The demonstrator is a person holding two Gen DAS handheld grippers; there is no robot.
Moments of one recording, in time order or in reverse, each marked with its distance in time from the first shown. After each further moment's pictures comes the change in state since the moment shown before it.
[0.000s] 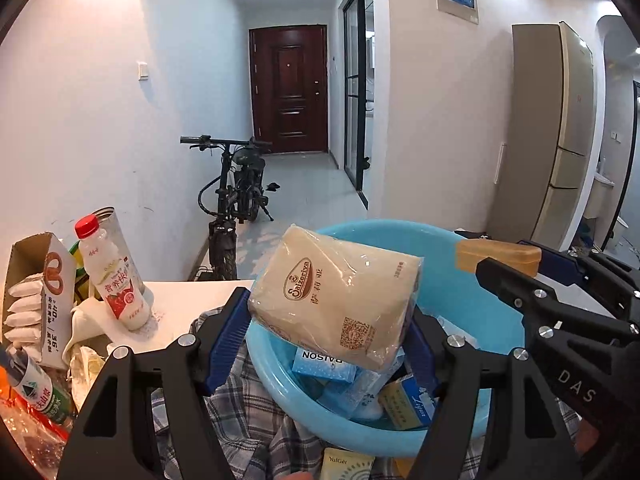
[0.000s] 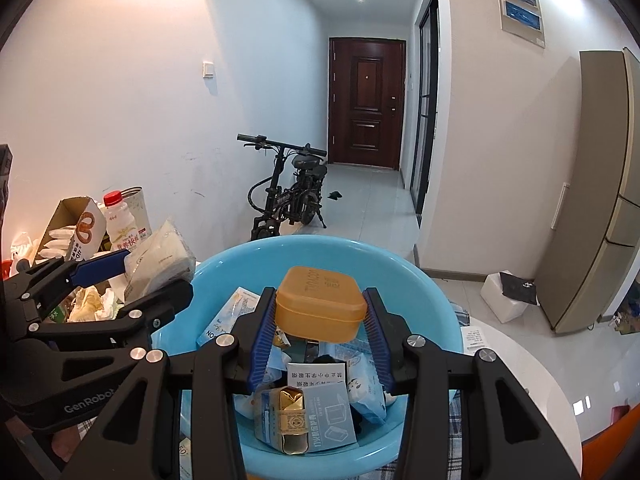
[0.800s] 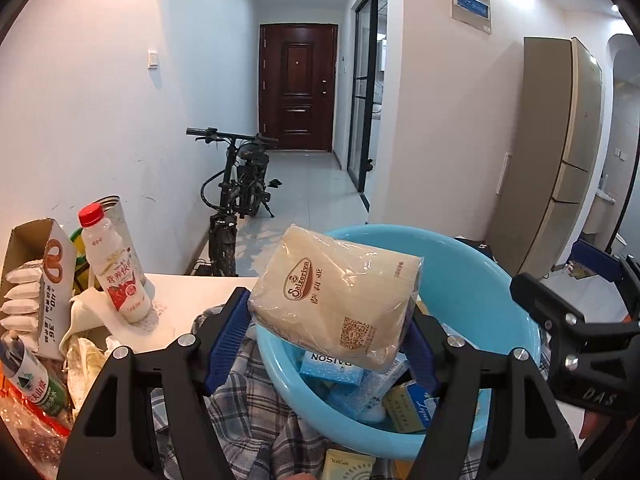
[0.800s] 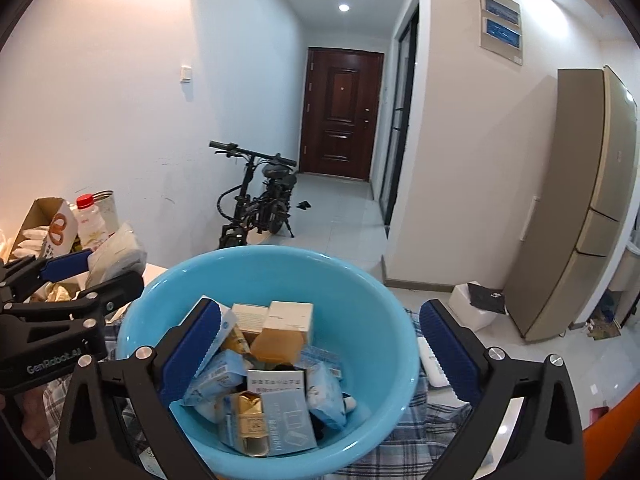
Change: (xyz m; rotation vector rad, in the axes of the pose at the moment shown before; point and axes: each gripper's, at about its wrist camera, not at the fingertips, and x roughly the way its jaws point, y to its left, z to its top) left arm 0.001 0.015 0.004 -0.057 0.008 -0.019; right arm -0.022 -0.017 -0.004 -0.004 -0.035 -0.126
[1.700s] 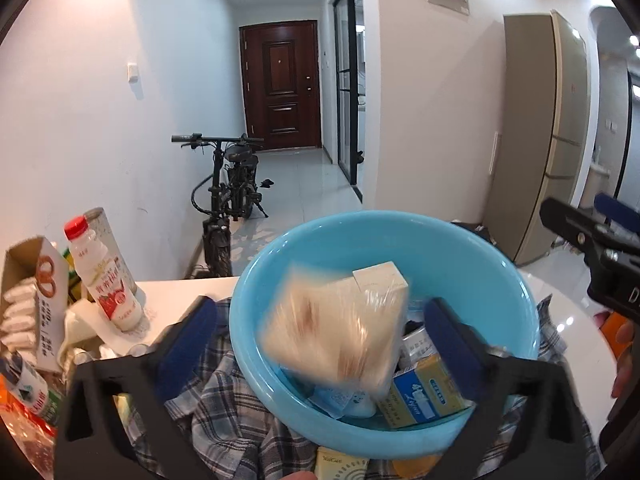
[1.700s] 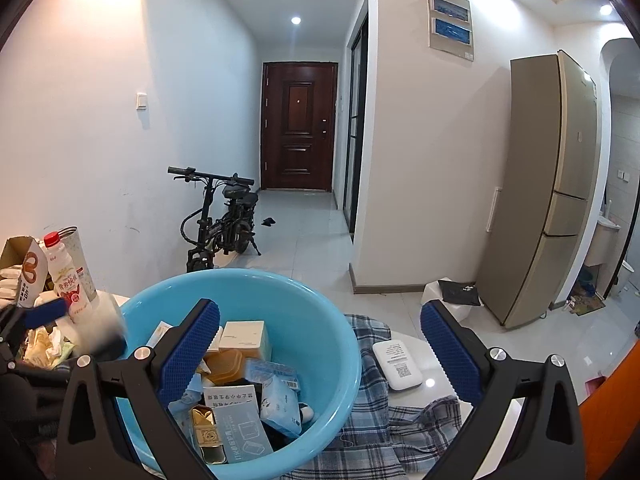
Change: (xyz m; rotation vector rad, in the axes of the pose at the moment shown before) left arm 0.008 -0.027 -0.008 0.109 0.002 0.026; right arm -0.008 -0.037 0.009 0.090 -0.051 -0.117
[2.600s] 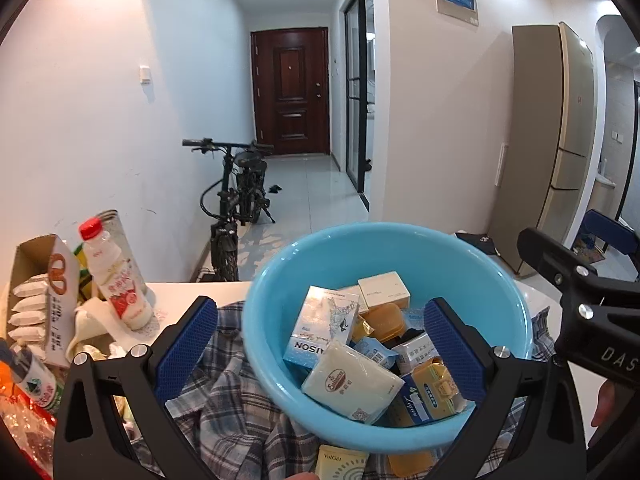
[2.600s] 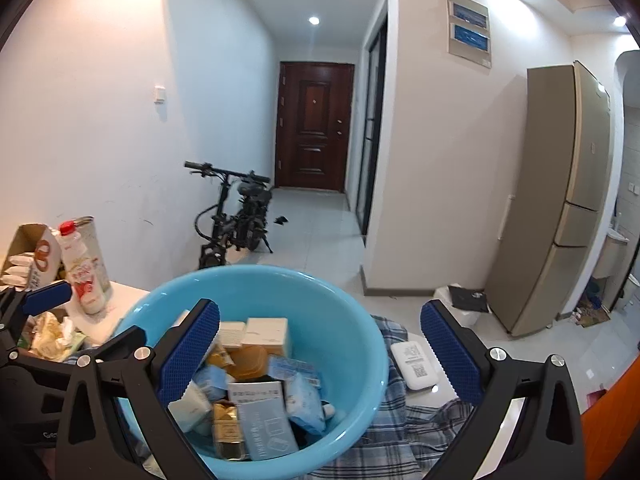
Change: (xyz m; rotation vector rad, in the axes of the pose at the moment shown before) left arm -0.023 0.010 0.005 -0.056 -0.027 0.009; right arm -0.012 0.027 0.000 -0.045 -0.014 0.046
